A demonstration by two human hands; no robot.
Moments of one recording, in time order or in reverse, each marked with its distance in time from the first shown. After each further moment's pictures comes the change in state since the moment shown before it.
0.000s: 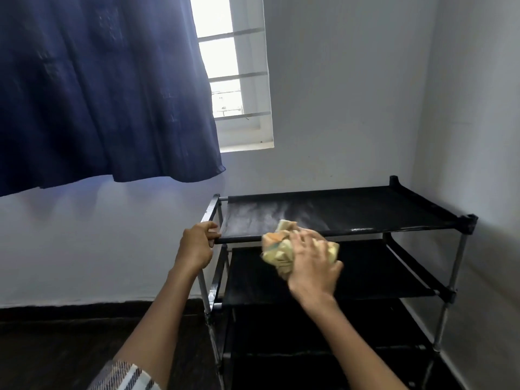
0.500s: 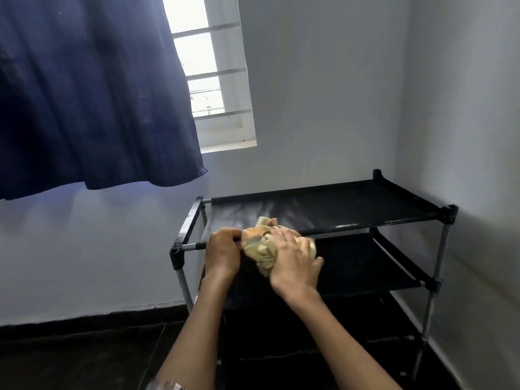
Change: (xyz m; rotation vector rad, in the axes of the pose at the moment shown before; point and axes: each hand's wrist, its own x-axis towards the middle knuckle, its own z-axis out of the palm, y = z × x) left_hand -0.015 0.049 0.059 0.002 0.024 0.137; right_hand 0.012 -0.003 0.002 0.123 0.000 0.001
